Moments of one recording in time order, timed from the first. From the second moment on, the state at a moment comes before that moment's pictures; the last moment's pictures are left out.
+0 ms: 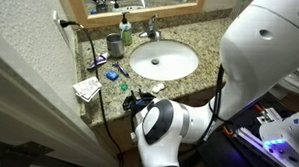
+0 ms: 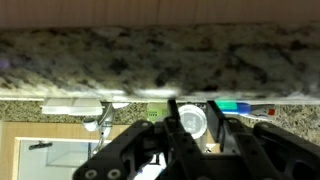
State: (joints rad) arm 0.78 0.64 0.36 -2.03 -1.70 1.89 2.55
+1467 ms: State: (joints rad) arm 0.41 0.27 0.46 -2.27 -1.33 2.69 2.22
